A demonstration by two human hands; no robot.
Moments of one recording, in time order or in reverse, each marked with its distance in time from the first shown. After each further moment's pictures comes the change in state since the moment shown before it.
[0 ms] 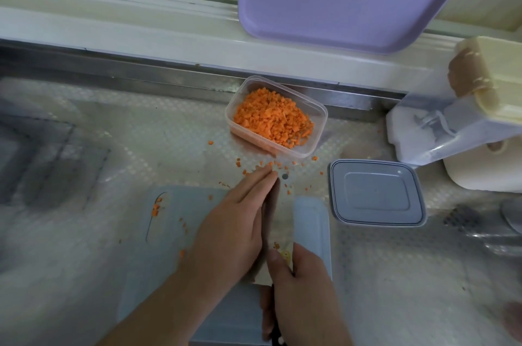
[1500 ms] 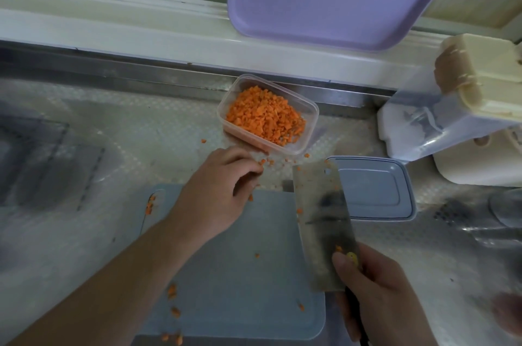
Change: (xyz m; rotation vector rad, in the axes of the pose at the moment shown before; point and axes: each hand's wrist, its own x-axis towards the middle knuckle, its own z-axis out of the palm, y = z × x) left_hand 0.045 -0.017 -0.025 0.151 -0.040 0.097; right_hand -0.003 0.030 -0.092 0.055 0.047 -0.216
